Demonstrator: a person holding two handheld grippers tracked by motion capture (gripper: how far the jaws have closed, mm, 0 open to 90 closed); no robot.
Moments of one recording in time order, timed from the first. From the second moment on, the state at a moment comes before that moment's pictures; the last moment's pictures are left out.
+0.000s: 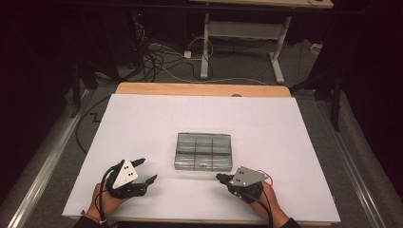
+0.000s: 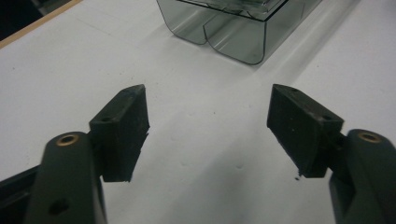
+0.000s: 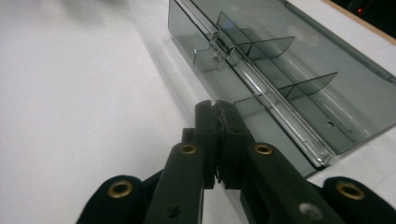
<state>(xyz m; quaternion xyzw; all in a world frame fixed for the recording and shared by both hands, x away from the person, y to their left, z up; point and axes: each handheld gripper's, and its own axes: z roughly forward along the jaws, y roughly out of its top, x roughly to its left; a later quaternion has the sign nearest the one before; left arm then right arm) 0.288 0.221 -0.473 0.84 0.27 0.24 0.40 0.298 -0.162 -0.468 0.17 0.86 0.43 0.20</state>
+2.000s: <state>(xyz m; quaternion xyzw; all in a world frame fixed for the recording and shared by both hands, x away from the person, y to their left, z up) 0.327 0.170 -0.459 0.85 0.29 0.12 0.43 0.315 -0.127 -0.468 0.21 0.85 0.44 0.22</state>
